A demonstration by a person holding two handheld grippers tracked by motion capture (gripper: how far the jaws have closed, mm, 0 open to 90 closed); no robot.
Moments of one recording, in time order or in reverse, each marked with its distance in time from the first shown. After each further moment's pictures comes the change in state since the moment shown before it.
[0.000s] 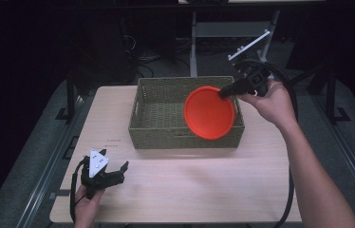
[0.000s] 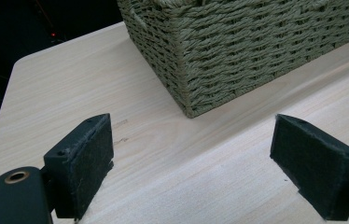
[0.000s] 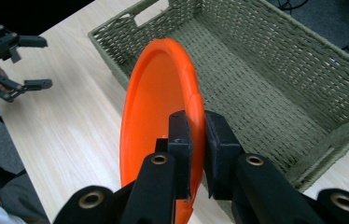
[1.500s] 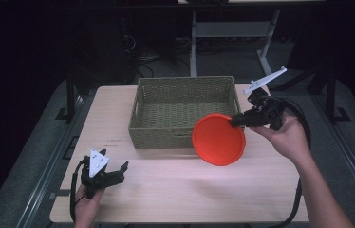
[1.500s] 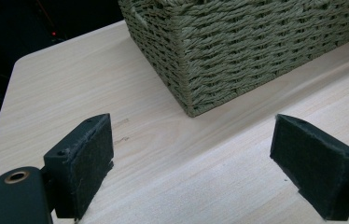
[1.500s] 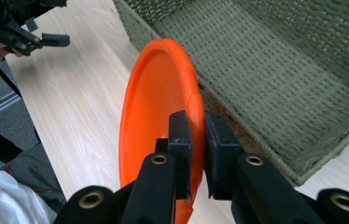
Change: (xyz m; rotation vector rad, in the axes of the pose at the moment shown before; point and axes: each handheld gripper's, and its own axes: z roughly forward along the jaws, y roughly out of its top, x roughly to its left) left arm 0.000 0.000 0.001 0.000 0.003 -0.002; right arm 0.017 -0.078 0.001 -0.022 0.045 -0.015
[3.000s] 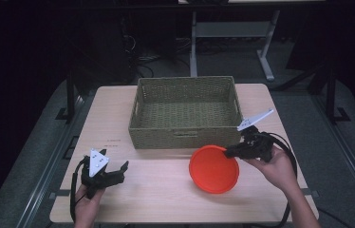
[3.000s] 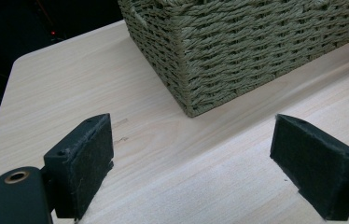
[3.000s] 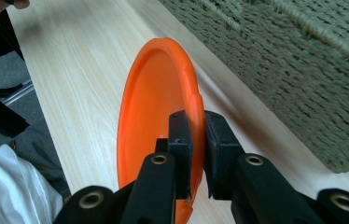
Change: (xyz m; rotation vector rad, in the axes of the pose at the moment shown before) left arm 0.000 0.000 0.001 0.000 -0.003 -0.004; right arm 0.007 -0.076 0.065 0.022 0.097 0.014
